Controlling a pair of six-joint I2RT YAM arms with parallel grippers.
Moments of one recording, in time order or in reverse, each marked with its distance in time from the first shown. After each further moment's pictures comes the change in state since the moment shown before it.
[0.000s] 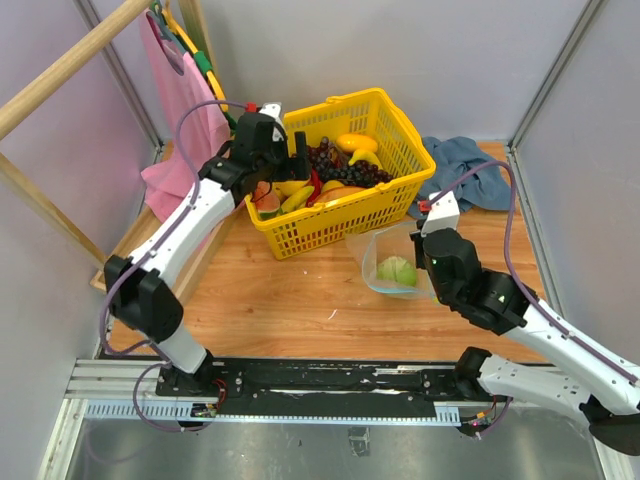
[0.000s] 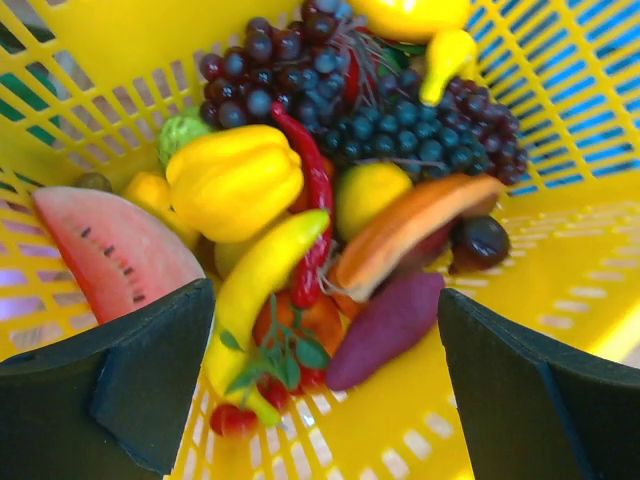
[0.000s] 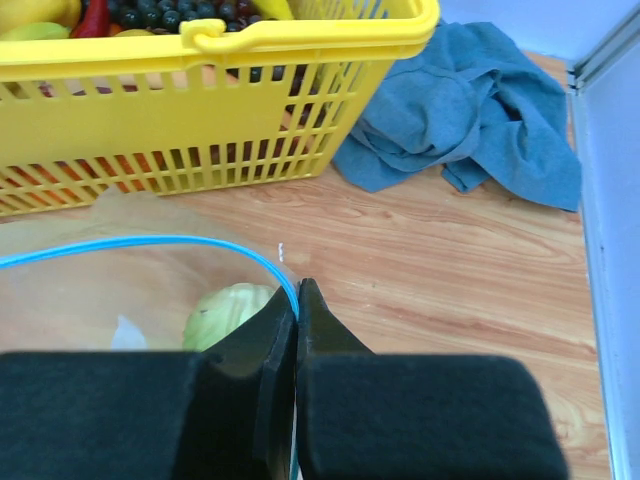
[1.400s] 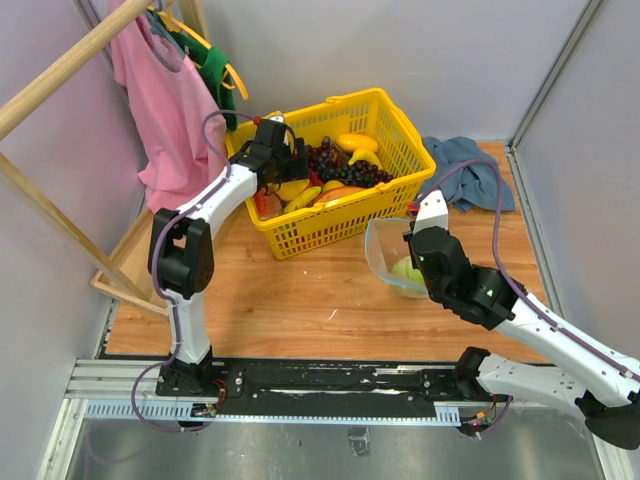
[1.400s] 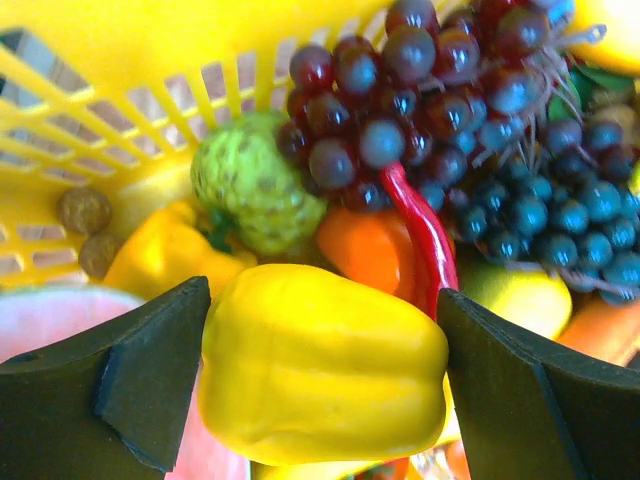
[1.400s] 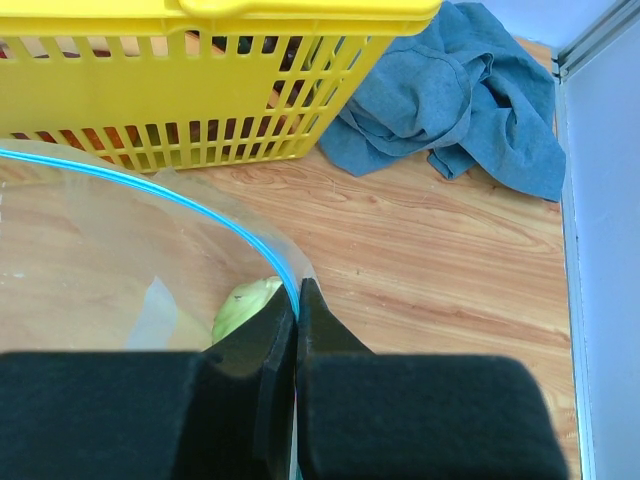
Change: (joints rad) left arm 0.096 0.439 0.137 0.126 -0.039 -0.074; right arm 0.000 0.047 0.001 -0.031 0.040 -0.018
